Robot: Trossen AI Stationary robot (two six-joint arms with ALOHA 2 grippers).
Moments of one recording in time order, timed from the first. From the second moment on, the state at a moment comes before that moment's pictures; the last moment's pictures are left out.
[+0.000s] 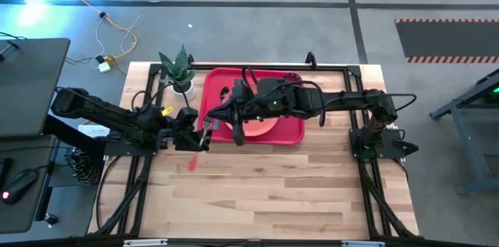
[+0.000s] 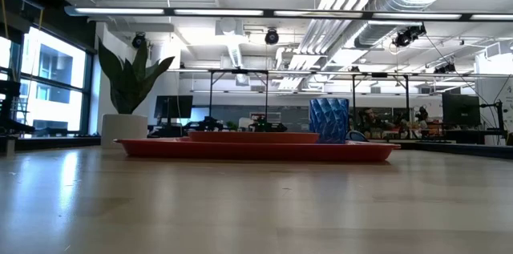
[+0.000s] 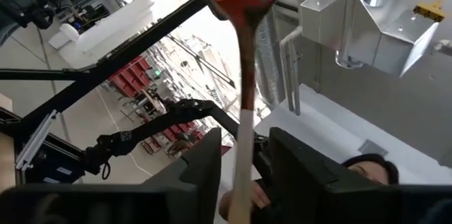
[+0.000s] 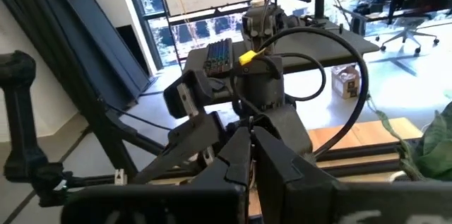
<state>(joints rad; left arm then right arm) -0.13 1.08 0.38 1.22 0.42 -1.16 0.07 1.84 1.92 -0.20 0.00 0.17</state>
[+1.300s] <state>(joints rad) 0.37 1.00 0.38 1.00 0.66 -1.25 -0.24 1.75 1.92 -0.32 -0.17 0.18</state>
